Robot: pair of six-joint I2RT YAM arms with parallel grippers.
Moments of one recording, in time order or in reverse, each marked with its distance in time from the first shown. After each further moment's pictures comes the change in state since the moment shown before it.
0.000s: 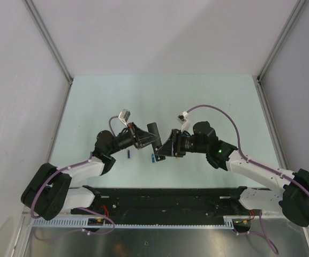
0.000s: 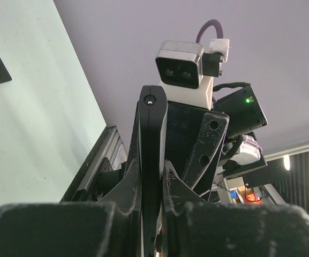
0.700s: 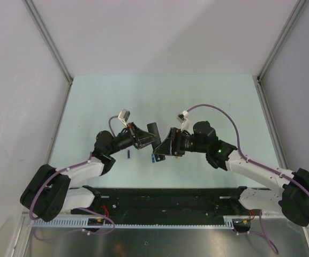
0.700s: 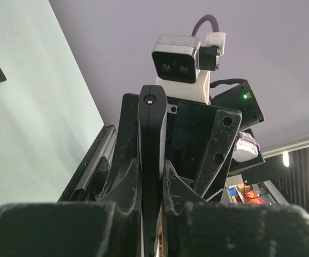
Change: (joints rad) left arm -0.004 -0.019 0.000 0.000 0.003 0.001; right arm -0.001 0.014 0.000 0.045 -0.005 0.019
